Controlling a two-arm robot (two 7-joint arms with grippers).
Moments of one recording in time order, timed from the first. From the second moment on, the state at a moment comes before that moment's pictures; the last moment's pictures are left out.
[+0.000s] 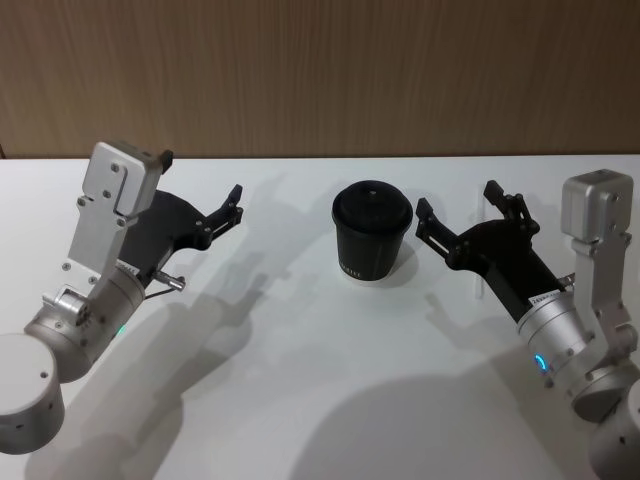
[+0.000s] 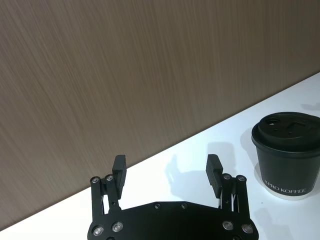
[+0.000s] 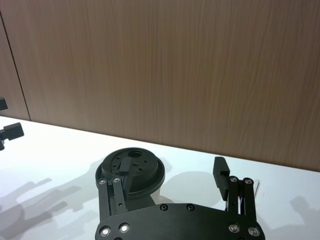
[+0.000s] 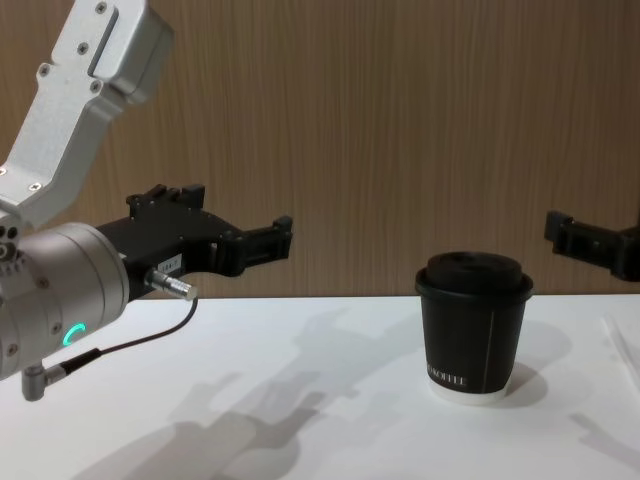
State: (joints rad) left arm -0.24 0.38 0.45 -1.63 -0.20 0.01 -0.01; right arm -0.01 0.34 -0.23 -1.77 0.29 0.03 0.07
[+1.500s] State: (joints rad) left arm -0.24 0.38 0.45 -1.63 -0.20 0.01 -0.01; right arm -0.02 0.32 -0.22 -1.80 0.20 0.22 -0.06
